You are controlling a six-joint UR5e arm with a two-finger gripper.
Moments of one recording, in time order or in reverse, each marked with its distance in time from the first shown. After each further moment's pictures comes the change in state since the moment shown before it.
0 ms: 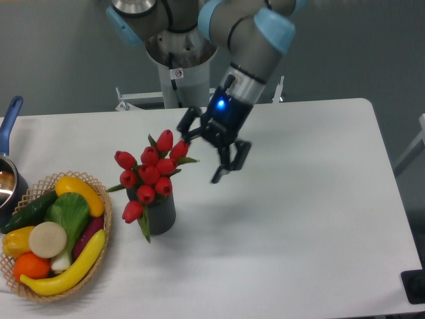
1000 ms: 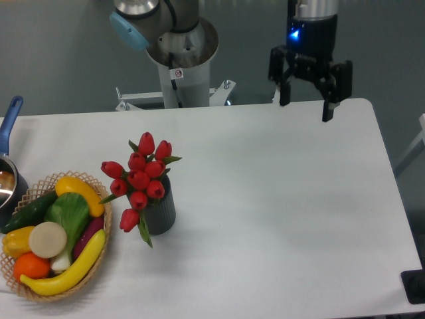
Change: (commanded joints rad) arm 0.055 -0.026 0.407 -0.537 0.393 0.483
